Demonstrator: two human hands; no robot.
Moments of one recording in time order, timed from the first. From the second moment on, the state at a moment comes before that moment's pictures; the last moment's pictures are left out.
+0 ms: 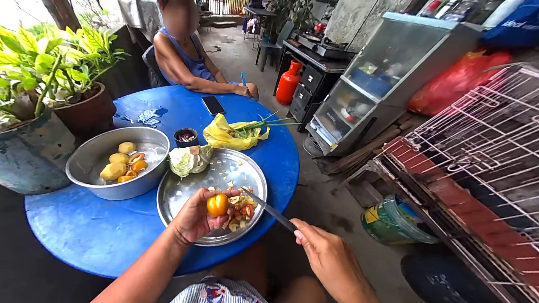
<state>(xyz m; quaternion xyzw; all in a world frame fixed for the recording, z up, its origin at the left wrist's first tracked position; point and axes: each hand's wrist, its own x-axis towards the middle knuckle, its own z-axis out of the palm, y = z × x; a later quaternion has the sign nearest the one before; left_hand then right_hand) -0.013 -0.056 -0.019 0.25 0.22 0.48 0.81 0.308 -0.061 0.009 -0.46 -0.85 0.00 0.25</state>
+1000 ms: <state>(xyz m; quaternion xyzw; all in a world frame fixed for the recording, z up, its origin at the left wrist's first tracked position) 0.001 -0.037 -0.021 0.21 0.30 0.43 0.82 0.351 -0.060 -0.007 -0.48 -0.83 0.04 0.29</state>
